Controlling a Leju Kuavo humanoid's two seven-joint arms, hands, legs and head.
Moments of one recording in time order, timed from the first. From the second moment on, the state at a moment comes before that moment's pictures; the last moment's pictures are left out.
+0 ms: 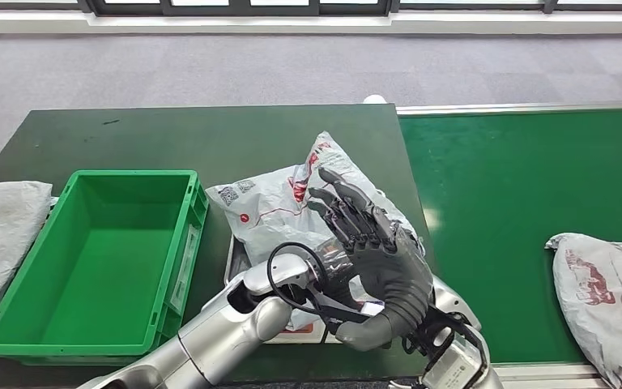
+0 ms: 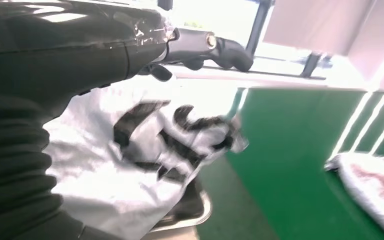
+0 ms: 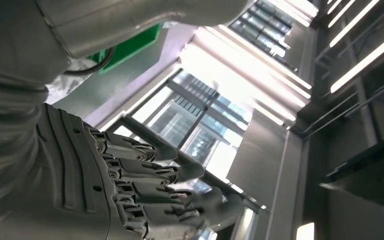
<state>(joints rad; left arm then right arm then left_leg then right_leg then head) -0.59 -0.21 -0.85 -1.01 -0.76 -0.13 -0.32 -0.13 0.05 0.40 -1.79 0.36 0.22 -0.49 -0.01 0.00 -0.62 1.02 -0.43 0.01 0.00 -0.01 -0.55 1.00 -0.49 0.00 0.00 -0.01</state>
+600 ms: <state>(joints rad) -0.57 -0.18 -0.79 -1.13 -0.80 -0.04 -0.24 -0.14 0.06 0.39 -1.81 0.37 0.21 -0.49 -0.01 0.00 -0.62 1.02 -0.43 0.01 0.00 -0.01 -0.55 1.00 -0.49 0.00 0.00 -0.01</state>
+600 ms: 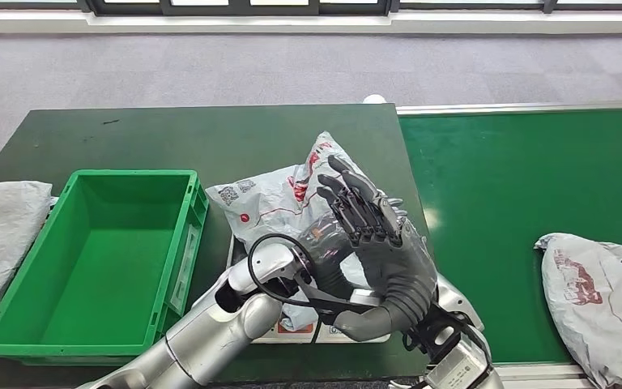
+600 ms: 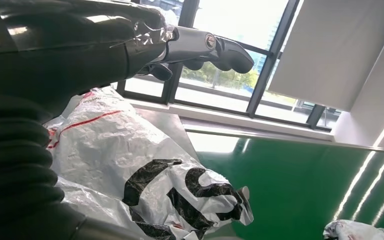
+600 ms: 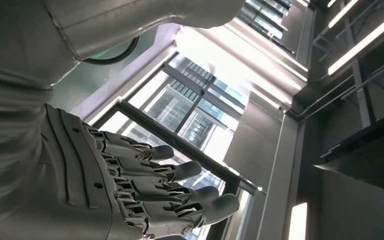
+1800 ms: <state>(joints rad) -0.79 -0.31 -0.66 -0.37 -0.86 -0.11 -0.14 -0.20 0.11 0.40 -1.81 0.20 0.34 -0.50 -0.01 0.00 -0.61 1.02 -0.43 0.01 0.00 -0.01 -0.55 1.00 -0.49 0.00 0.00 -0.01</state>
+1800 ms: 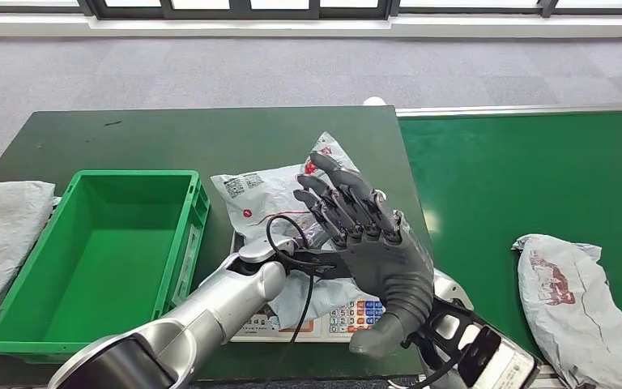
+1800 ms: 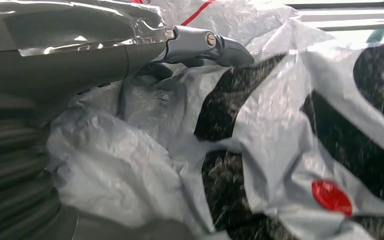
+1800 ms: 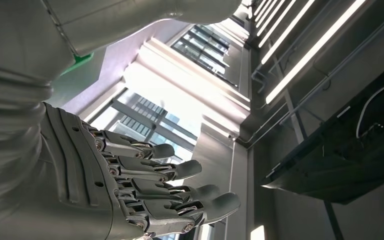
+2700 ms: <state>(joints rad) -0.77 -0.30 -0.63 -0.42 -0.88 0.24 -0.20 -0.21 0.16 0.36 -1.84 0.27 0.30 -0.47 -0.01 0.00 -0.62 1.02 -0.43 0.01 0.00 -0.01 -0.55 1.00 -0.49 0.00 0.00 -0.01</state>
